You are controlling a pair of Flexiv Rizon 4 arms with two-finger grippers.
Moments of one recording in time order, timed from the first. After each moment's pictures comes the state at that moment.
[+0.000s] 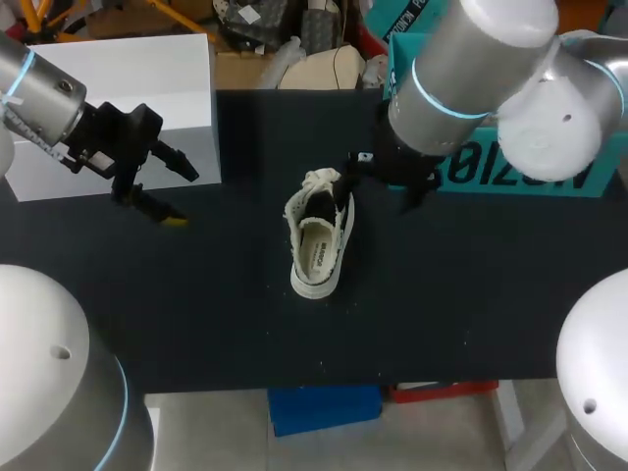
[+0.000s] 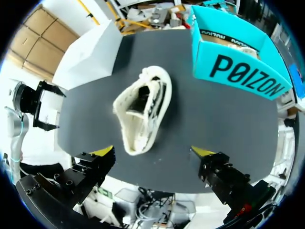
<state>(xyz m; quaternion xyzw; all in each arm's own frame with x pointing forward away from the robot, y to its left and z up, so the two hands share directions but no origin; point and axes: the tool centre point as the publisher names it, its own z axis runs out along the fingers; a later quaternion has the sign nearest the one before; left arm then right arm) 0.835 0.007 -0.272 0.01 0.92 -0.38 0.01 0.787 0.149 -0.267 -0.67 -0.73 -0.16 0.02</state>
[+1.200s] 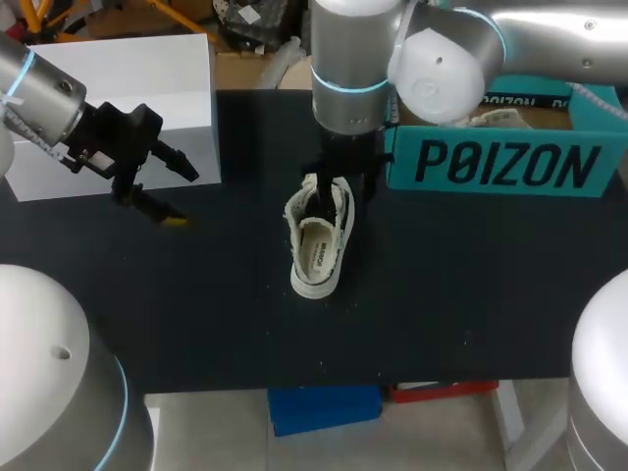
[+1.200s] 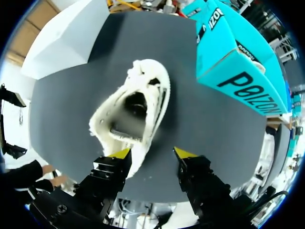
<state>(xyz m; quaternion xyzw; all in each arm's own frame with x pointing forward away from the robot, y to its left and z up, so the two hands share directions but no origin) 0.835 0.007 -0.272 0.01 0.92 -0.38 0.01 0.844 0.175 -0.324 -0.66 -0.75 -0.02 -0.03</state>
